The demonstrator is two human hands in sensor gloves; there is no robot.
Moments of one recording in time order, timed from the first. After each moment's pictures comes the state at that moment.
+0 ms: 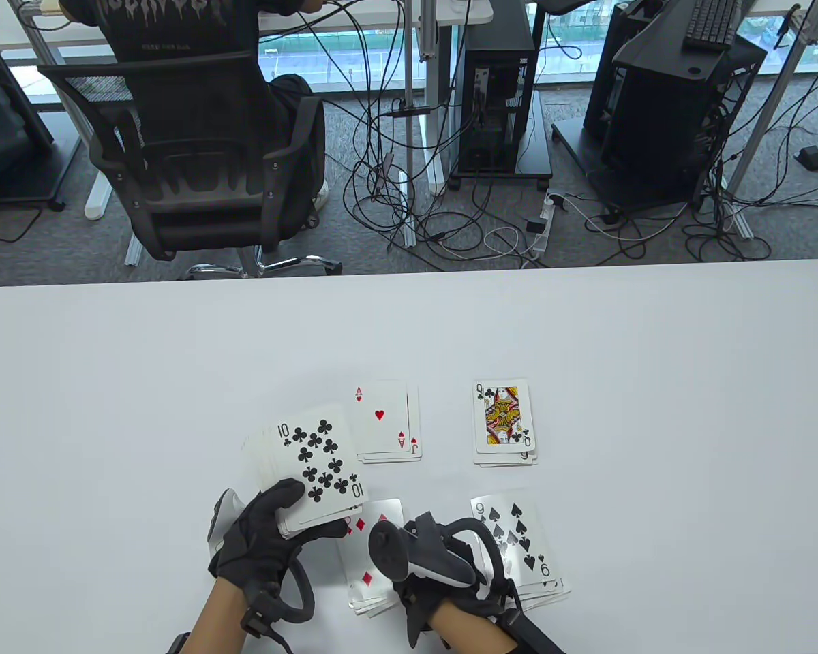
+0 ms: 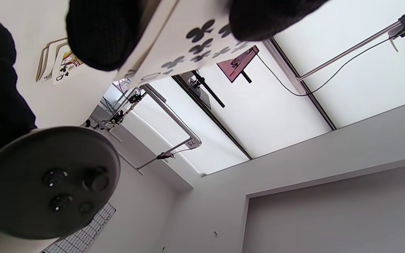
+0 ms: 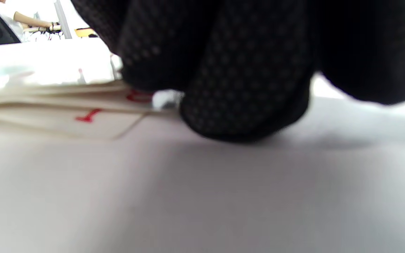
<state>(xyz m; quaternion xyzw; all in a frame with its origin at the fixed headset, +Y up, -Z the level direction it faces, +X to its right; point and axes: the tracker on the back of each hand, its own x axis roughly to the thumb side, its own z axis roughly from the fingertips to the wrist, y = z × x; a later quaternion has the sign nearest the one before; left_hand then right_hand) -0.220 -0.795 -0.275 -0.23 -0.13 0.89 0.36 -0.008 -0.766 -0.251 0.18 0.12 0.98 0.05</state>
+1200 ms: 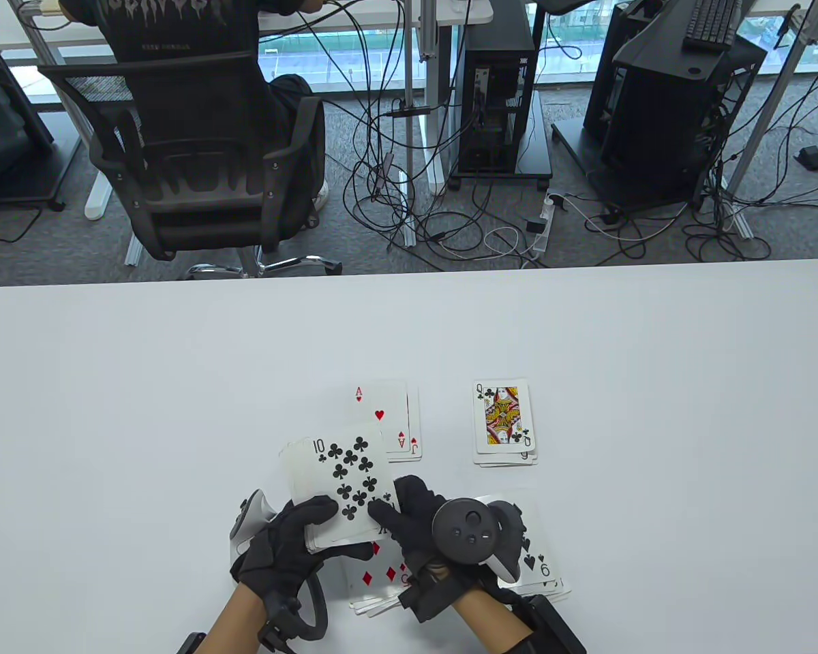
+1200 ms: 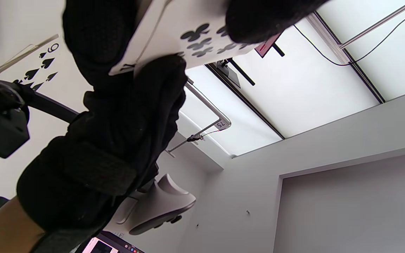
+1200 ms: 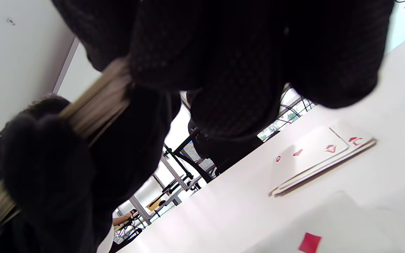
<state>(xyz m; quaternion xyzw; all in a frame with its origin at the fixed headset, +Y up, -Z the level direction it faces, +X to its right) -0.192 -0.801 -0.268 -0.30 -0.15 0.85 0.40 0.025 -0.722 -0.260 0.19 -0.10 0.89 0.41</state>
